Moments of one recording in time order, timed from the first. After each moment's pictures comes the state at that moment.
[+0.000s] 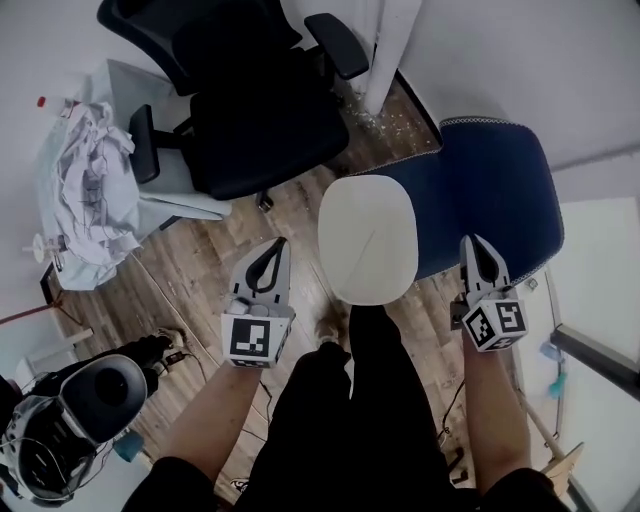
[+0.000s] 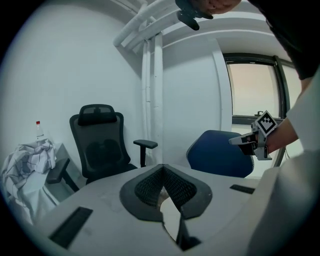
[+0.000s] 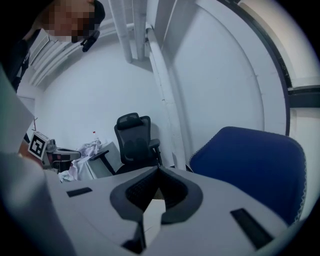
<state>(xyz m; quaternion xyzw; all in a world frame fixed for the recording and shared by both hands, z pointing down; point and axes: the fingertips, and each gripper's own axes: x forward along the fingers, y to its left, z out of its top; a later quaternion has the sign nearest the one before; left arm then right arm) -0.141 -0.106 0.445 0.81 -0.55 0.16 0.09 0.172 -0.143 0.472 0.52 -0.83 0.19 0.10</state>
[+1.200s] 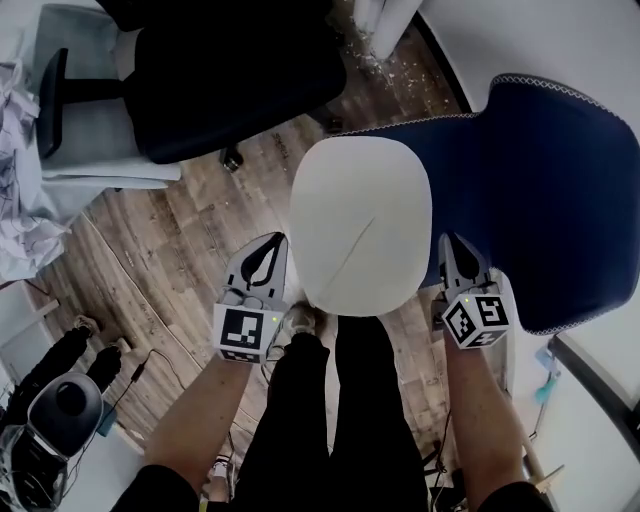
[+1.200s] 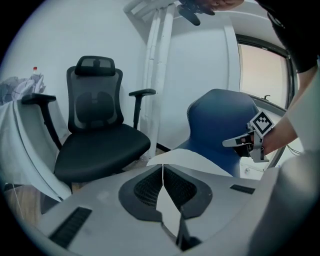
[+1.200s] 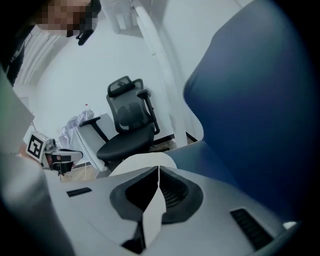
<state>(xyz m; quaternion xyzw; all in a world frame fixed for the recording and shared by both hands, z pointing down) -0.126 -0.121 0.699 0.80 -0.53 0.21 0.21 0.151 -0.168 0.719 0.48 -0.80 0.28 0.21</state>
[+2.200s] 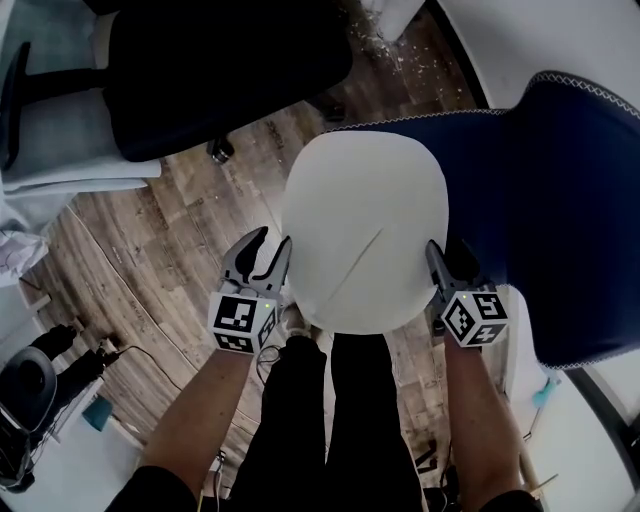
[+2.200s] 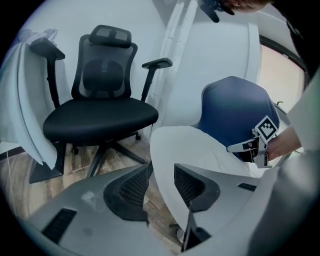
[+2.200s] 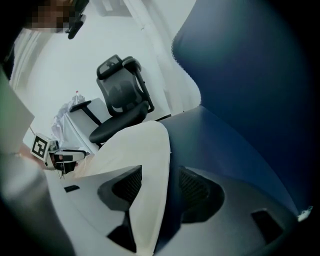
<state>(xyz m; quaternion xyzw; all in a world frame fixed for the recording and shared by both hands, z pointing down) -0.122 -0.111 0.819 0.76 -0.53 0.21 0.30 0.168 -0.154 0.834 0.45 -0.78 0.35 0.26</state>
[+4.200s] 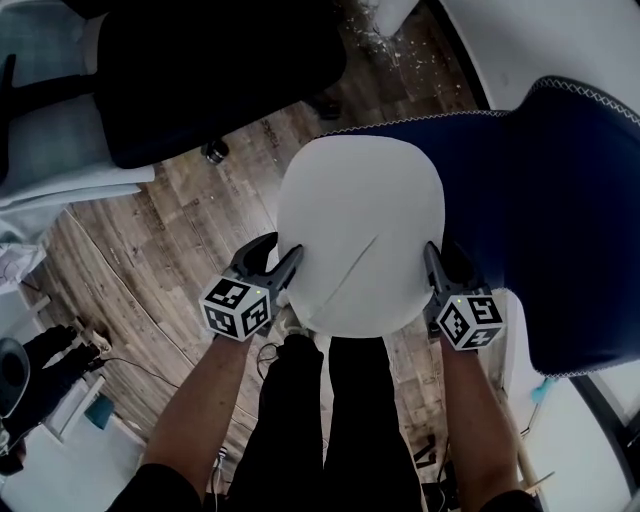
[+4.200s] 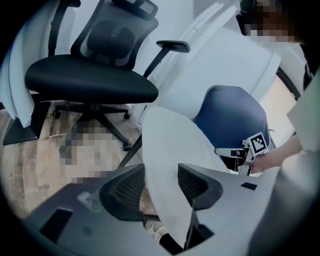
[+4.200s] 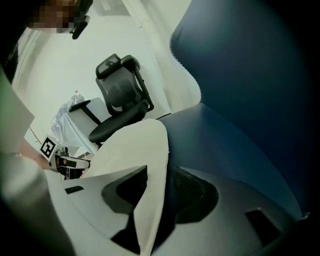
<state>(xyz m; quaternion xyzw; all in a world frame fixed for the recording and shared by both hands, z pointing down) -0.095 -0.105 0.862 0.76 -0.44 0.16 0.45 0.169 -0.159 0.841 0.45 -0.78 0.35 0.26</state>
